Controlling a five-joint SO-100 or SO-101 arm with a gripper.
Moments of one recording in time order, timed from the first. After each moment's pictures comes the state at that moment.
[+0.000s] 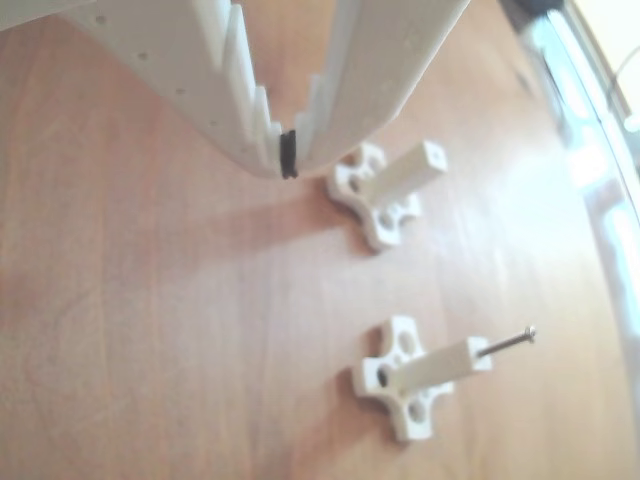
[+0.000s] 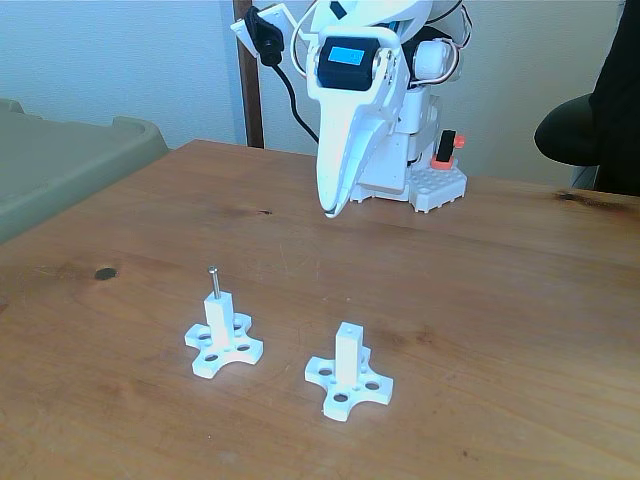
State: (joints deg) arm 3.0 197.6 172.3 72.4 -4.1
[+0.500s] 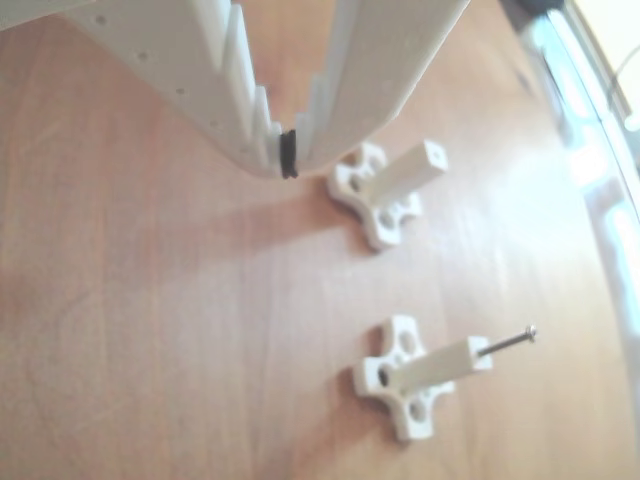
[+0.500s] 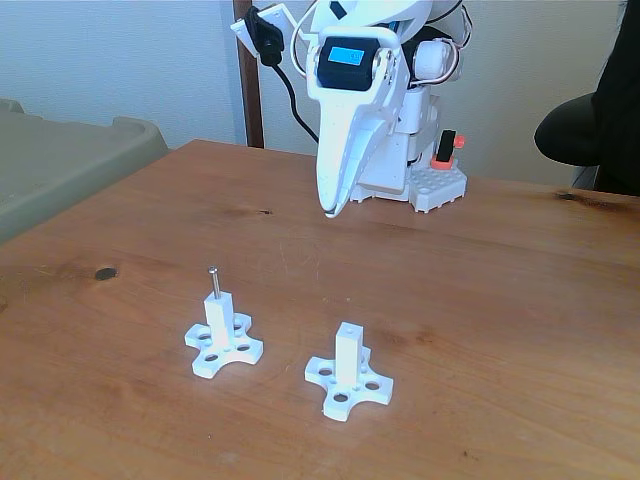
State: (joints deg) arm 3.0 196.6 172.3 72.4 -4.1
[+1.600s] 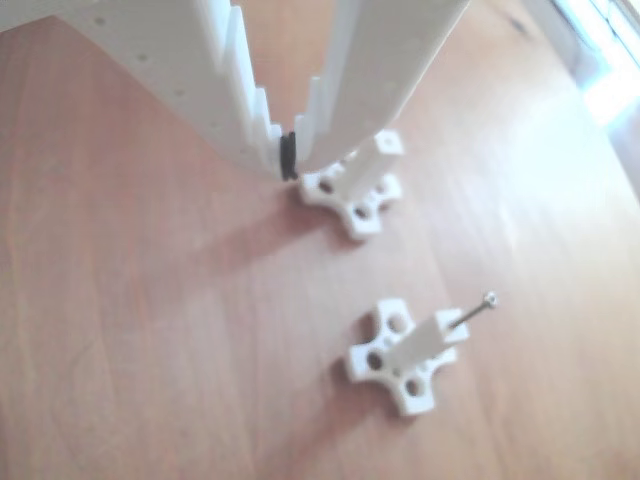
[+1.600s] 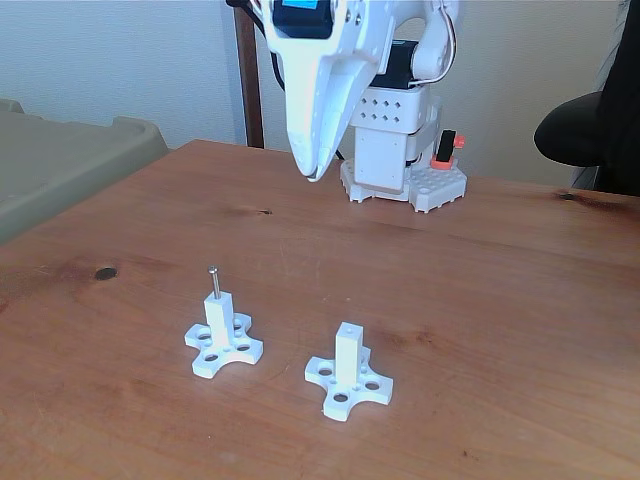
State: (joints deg) arm 4.4 148.4 138.6 68.9 2.3
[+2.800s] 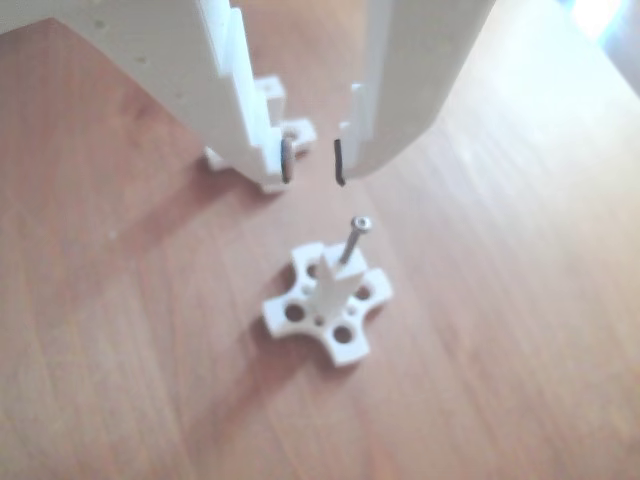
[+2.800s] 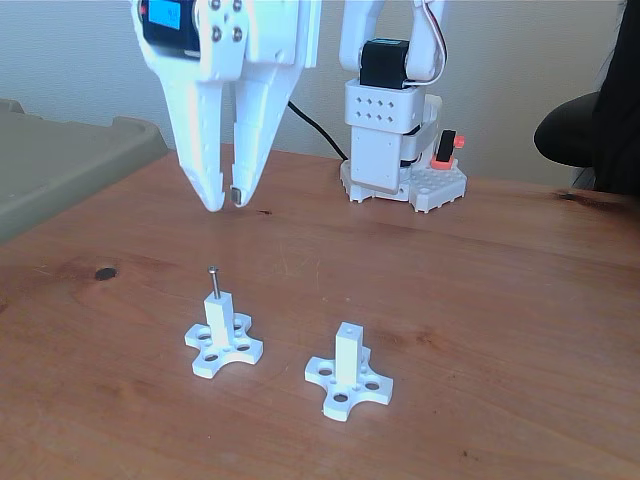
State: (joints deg) arm 8.8 105.0 102.1 75.6 3.3
